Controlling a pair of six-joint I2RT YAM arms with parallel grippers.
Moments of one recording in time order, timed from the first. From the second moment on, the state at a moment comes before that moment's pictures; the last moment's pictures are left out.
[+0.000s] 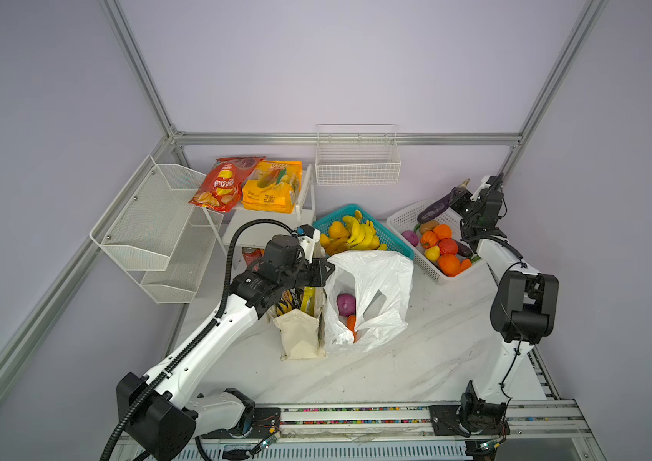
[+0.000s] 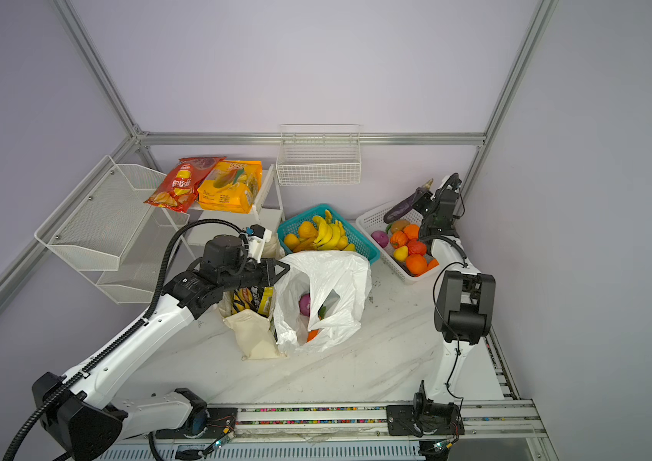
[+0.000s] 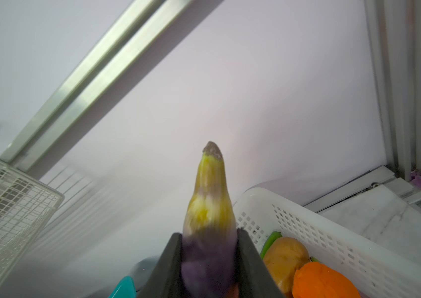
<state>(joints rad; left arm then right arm) -0.51 1.25 1.21 -0.48 0.31 -0.51 -0.10 1.91 1.52 0.29 -0.12 0.64</state>
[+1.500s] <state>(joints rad) -0.50 1.26 1.21 -0.50 0.35 -0.52 0.89 1.11 0.73 0.31 -0.02 0.02</state>
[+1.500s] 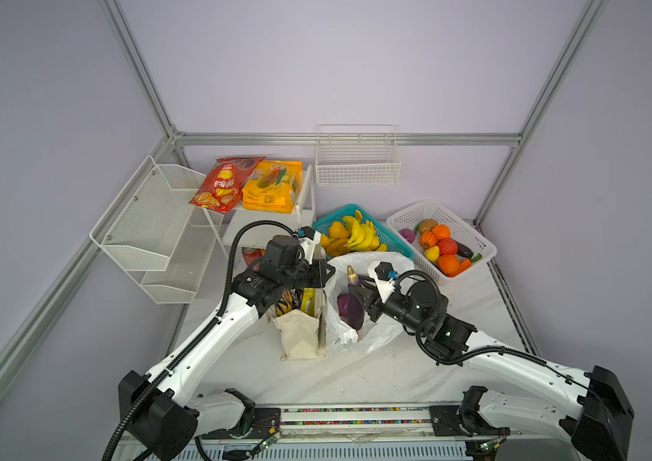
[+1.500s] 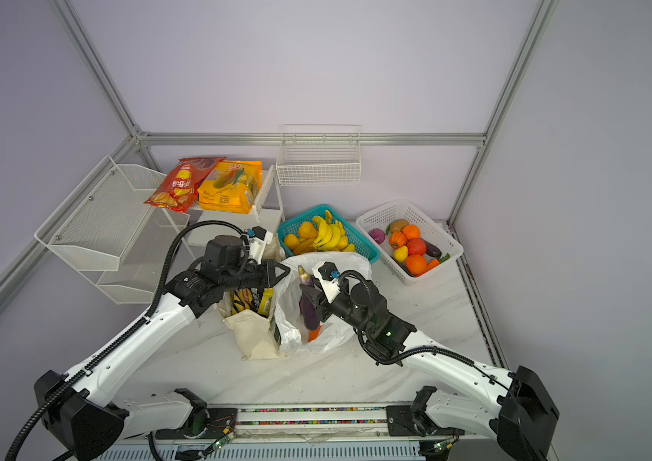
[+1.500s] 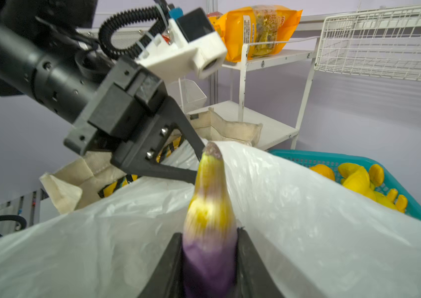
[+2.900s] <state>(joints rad) -0.50 1.31 1.25 -0.51 0.35 -0.52 0.94 0.98 0.98 -0.52 -0.05 0.34</state>
